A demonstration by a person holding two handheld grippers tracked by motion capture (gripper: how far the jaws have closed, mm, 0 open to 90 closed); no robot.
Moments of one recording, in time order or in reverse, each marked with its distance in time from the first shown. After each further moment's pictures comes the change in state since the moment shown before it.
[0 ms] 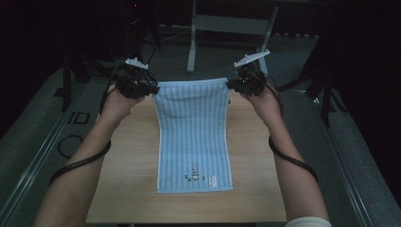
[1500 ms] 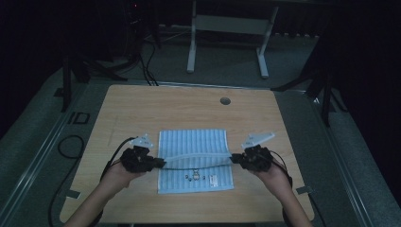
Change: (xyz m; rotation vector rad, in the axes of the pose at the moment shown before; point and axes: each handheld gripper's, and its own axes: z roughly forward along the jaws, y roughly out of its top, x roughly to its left) left arm -0.091 -0.162 0.019 0.162 -0.337 0.081; right arm 0.094 -0.186 -0.010 0.096 0.226 0.011
